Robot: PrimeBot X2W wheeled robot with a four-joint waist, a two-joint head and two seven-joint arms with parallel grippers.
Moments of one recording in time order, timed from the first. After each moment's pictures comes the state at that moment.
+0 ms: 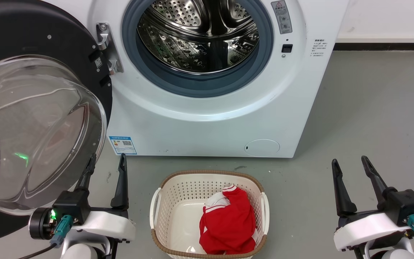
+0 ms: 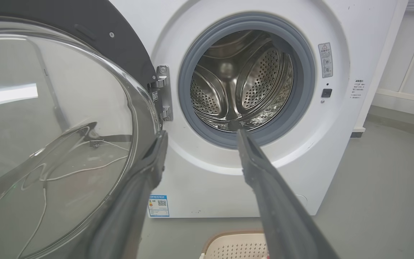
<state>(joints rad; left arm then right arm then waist) -0.10 0.11 -0.02 0.16 -0.13 -0.04 -0.26 -0.02 -0.05 -0.02 0.06 0.05 0.13 -0.18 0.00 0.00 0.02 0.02</state>
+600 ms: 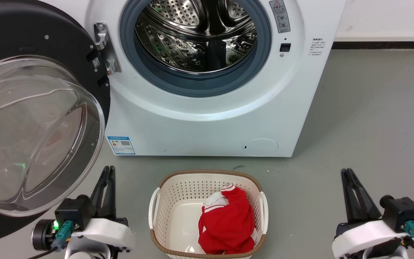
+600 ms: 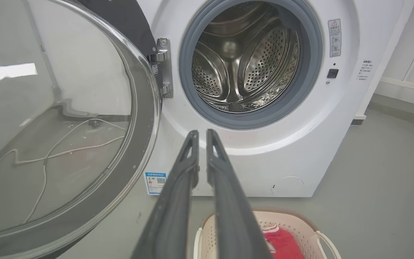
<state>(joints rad) -0.08 0.11 -0.02 0.20 -0.14 -0.05 -0.25 0.00 -0.05 -0.01 0.11 0.08 0.13 -0.18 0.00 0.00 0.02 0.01</state>
